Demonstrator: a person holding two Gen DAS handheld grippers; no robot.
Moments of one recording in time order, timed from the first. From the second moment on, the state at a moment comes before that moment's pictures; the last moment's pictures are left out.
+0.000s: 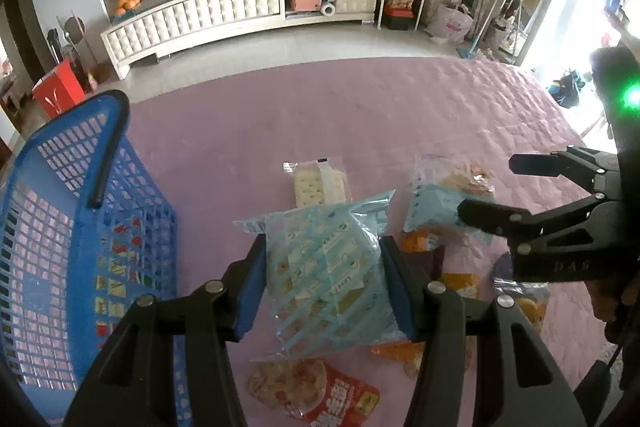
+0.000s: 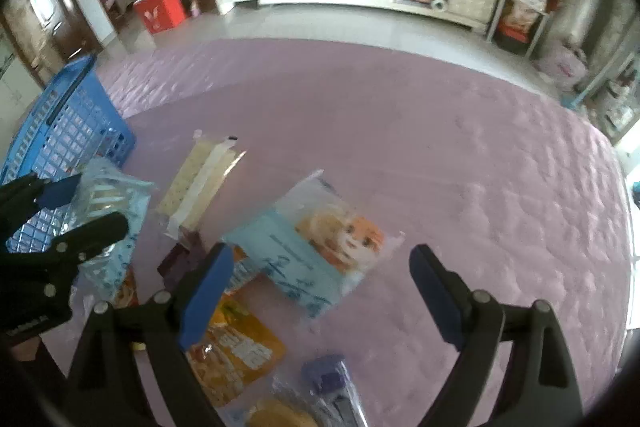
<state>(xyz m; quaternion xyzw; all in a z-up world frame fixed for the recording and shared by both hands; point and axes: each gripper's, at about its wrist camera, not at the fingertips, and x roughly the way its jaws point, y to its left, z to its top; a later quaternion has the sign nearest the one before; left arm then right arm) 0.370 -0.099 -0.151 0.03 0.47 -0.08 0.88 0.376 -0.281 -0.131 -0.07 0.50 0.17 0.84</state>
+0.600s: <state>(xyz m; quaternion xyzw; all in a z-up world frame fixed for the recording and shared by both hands) 0.384 -0.112 -0.176 0.02 0.50 -0.09 0.86 0.414 -0.258 -0.174 -0.19 0.53 0.30 0.77</state>
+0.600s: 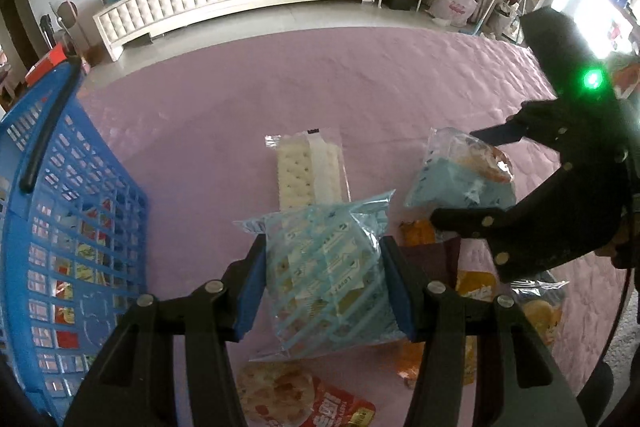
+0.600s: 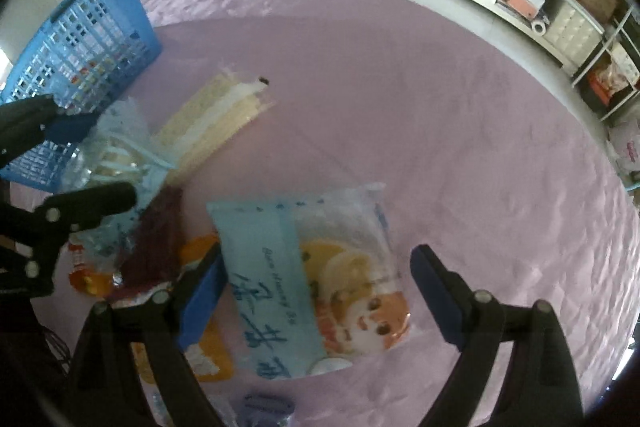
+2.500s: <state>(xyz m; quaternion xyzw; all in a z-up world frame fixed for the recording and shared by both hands) 0.195 0.151 -0.028 -0.02 0.38 -0.04 0.92 0.240 -0.031 -0.016 -0.16 0.41 0.29 0.85</state>
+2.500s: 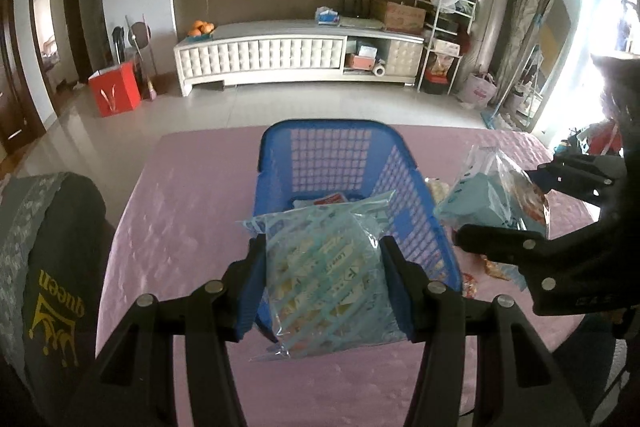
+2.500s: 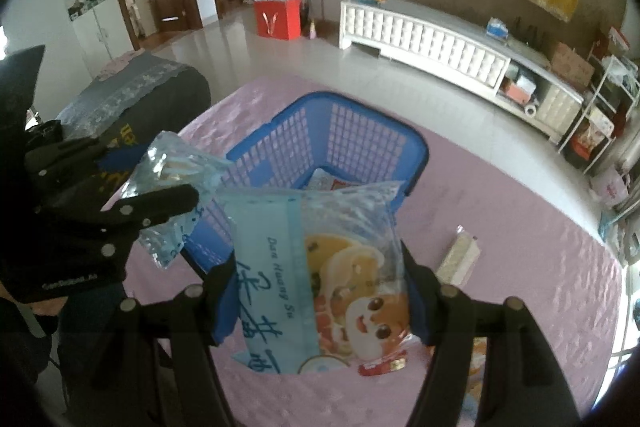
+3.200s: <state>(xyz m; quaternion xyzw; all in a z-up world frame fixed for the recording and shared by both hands) 0.227 0.161 -0.058 -0.03 0.42 -0.09 0.90 0.257 -0.018 -0.046 -0.12 0.46 0.27 0.84</state>
